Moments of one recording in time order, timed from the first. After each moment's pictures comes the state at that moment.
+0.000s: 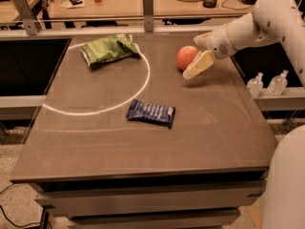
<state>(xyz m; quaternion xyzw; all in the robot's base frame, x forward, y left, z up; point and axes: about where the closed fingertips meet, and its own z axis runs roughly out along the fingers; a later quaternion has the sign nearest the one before) 0.717 -0.137 0.848 -0.53 0.73 0.22 0.38</state>
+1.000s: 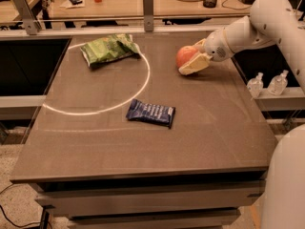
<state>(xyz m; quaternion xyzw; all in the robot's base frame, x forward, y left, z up) 0.716 -0.133 0.837 -0.54 0.73 0.22 0.37</state>
